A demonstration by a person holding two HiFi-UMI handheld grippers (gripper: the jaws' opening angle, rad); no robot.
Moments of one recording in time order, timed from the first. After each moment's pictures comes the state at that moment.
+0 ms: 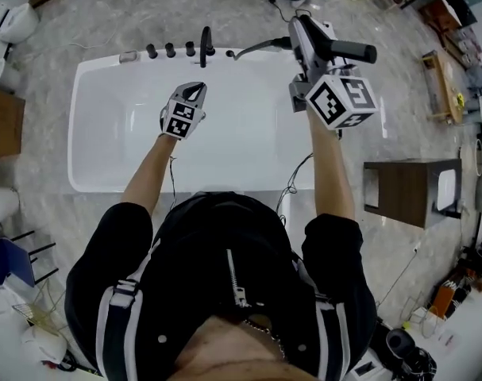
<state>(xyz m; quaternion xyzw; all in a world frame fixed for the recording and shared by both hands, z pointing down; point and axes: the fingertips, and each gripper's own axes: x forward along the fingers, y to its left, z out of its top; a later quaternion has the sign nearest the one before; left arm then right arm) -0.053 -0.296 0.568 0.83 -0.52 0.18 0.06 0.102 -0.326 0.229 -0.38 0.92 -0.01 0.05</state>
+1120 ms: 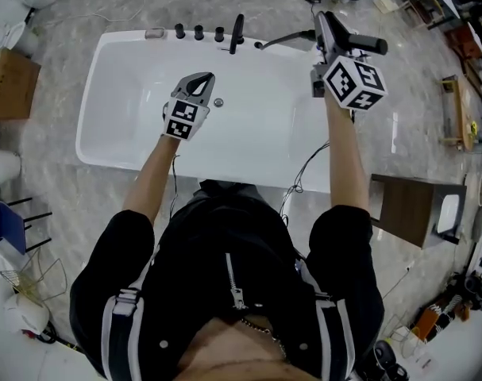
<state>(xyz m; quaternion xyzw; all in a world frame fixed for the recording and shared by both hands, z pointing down) -0.103 -0.239 0.513 0.81 -0.58 0.12 0.05 0.073 -0.370 0.283 -0.39 0.92 -0.02 0.01</state>
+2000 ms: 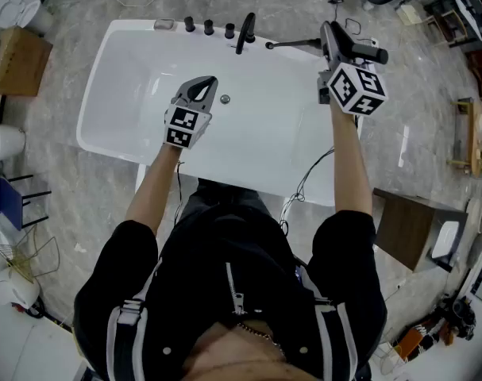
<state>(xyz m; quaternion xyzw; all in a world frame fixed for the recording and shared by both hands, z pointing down) -0.094 -0.242 0.516 0.78 -0.62 0.10 0.08 0.081 -0.422 0.345 -0.37 0.93 -0.04 -0.04</state>
